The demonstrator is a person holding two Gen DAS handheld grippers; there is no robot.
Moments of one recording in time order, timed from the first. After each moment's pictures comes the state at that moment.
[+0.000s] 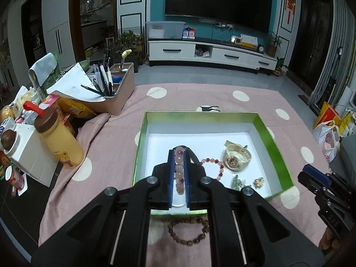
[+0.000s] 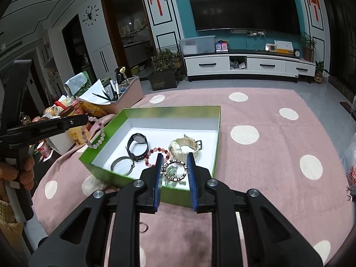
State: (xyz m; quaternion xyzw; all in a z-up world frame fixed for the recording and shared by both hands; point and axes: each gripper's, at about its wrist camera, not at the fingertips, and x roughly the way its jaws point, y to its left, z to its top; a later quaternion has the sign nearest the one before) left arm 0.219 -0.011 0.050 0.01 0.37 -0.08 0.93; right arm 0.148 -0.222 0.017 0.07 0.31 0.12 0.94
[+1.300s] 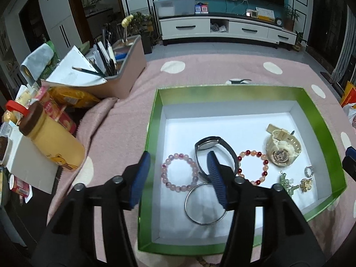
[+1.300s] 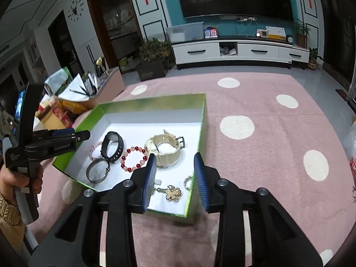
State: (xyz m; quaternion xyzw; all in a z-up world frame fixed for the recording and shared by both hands) left arm 0.273 -0.010 -0.005 0.07 0.42 -0.02 0.90; right arm 0.180 -0.246 -0.006 0.09 0.34 0.09 0.93
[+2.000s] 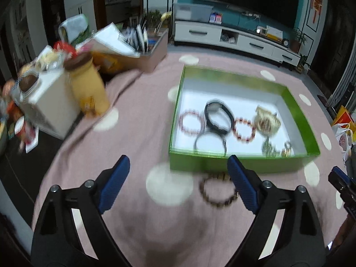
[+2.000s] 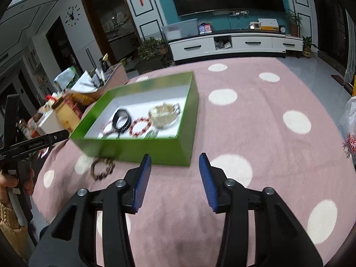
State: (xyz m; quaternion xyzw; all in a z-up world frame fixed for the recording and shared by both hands) left arm 0.162 0.038 -0.002 -0.02 0.42 -0.01 0.91; right arm 0.094 -0.244 -0.022 0.10 0.36 0.09 0.92
